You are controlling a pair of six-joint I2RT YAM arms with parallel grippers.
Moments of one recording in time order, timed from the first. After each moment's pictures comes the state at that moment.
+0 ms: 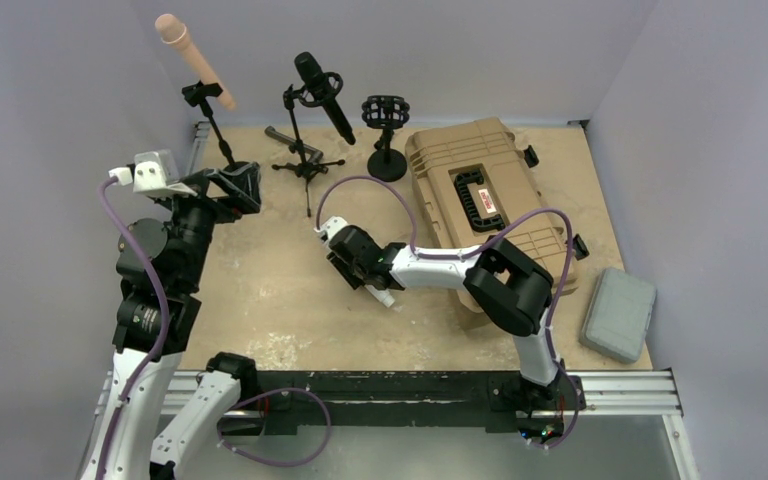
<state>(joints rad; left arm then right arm) -0.22 0.66 1.05 -0.26 -0.14 -0.34 1.01 2.00 1.29 -0.16 0.28 0.12</state>
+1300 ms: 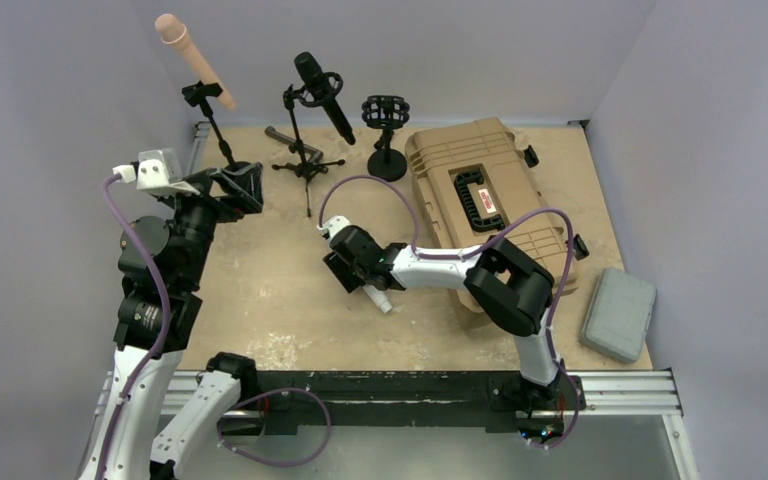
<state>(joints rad) -0.22 0.67 1.05 -0.26 -0.12 -0.34 1.01 2.00 1.29 -0.15 0.27 0.17</state>
